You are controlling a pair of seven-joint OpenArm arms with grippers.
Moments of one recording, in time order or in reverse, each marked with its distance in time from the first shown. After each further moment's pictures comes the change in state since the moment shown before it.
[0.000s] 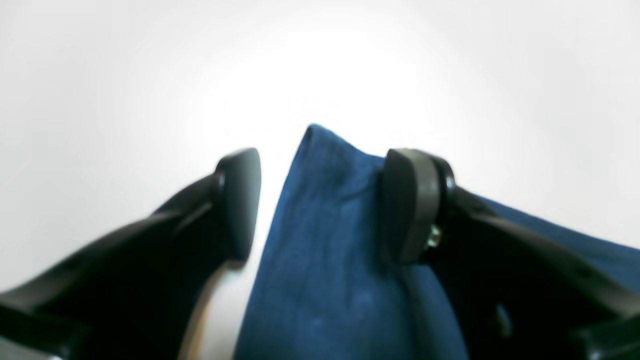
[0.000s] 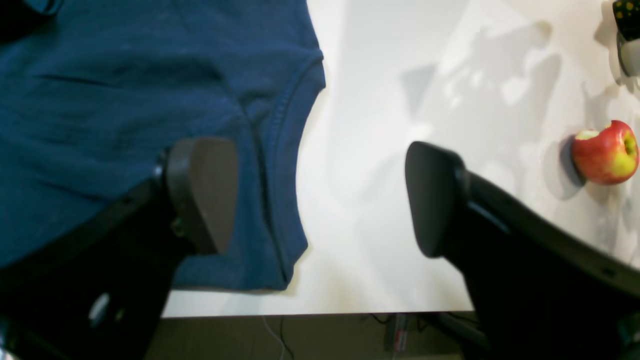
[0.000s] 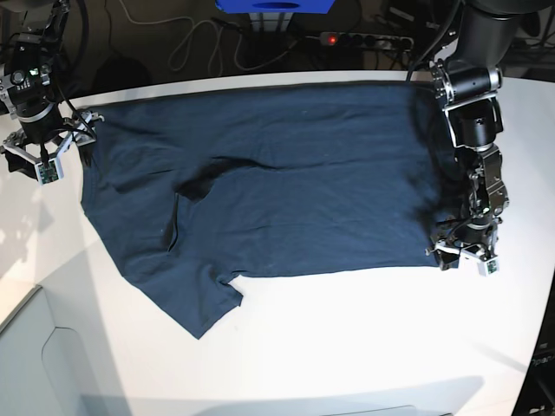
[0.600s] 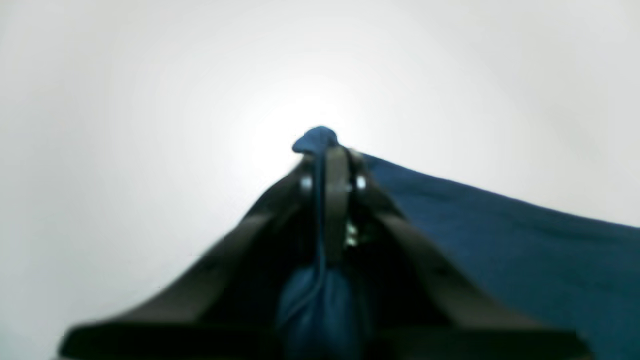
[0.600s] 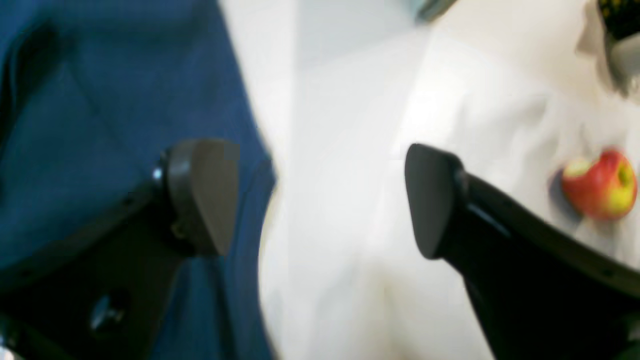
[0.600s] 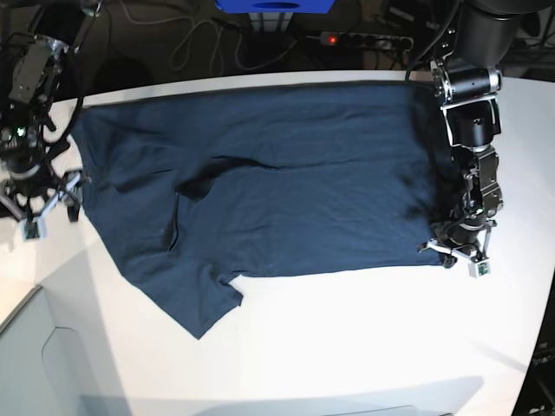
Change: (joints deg) left arm 0.0 0.0 3.9 -0.4 -0.2 -0.1 -0.8; right arm 22.0 0.2 -0.4 -13.5 0.0 0.0 -5.7
